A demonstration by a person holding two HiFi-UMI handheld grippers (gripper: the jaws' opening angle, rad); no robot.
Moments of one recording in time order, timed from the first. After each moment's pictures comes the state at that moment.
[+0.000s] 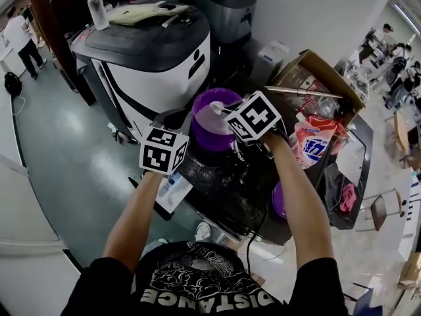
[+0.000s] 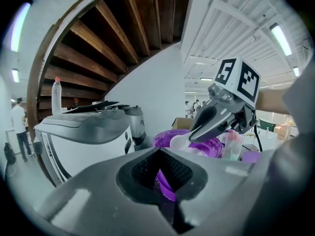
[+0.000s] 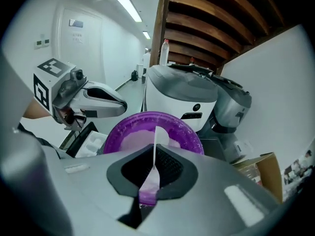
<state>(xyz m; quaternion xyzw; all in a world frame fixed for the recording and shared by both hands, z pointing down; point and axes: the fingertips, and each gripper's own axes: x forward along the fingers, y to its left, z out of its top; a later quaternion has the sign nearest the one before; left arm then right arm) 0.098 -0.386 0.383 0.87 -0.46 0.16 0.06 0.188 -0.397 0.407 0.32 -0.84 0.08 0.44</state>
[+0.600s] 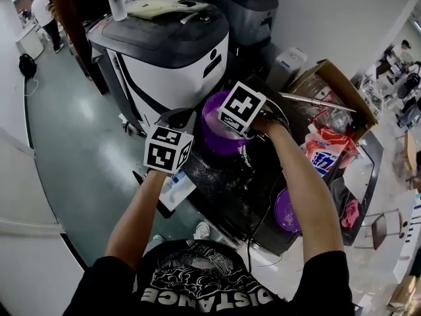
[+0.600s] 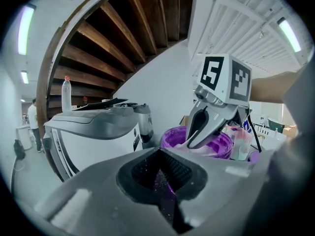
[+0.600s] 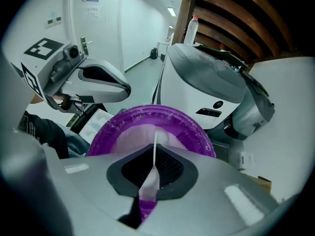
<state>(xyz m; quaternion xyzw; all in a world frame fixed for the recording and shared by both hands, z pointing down) 0.080 -0.392 0.392 0.85 -0.50 0.16 0.08 0.160 -0.411 0.436 0.20 -0.80 0.04 0.56</state>
